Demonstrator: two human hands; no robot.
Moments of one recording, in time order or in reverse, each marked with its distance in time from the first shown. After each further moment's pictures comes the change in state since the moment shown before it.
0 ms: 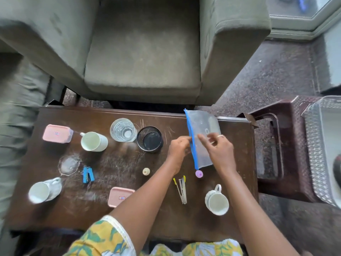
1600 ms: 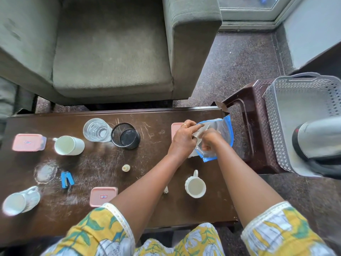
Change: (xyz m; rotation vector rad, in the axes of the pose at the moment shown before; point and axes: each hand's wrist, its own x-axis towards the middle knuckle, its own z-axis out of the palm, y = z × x) left_hand -0.024 -0.004 0.079 0.882 -0.169 0.578; right_hand 0.030 0.025 -0.051 -0.148 -0.403 0.612
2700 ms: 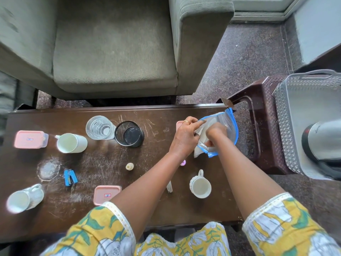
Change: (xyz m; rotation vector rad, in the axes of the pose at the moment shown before) left_hand 0.012 -0.021 -0.003 0.031 0.038 0.023; right_hand 0.037 -0.011 0.011 0.198 0.247 0.165
